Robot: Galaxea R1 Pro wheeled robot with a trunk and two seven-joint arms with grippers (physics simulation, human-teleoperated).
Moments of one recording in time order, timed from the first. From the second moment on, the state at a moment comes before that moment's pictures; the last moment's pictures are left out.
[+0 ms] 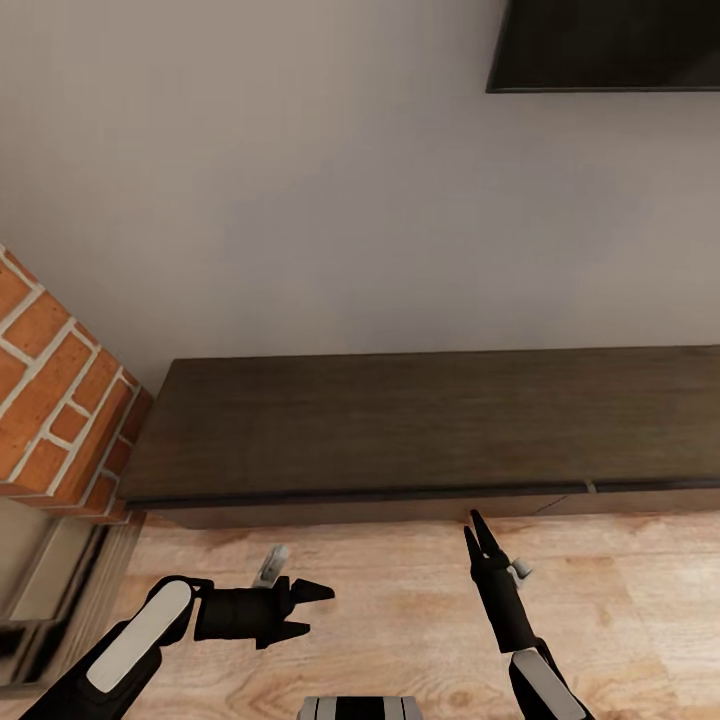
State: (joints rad) left arm -0.38 0.29 -0.44 -1.18 1.50 1.00 -0.03; right arm -0.37 -0.03 0.08 -0.61 -1.46 -0.04 1.02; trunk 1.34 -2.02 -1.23
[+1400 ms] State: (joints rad) left arm -0.38 0.29 -0.43 -1.20 1.58 1.00 -0.03; right arm -0.37 -0.03 -0.01 -0.57 -1.46 -0.04 1.01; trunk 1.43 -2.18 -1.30
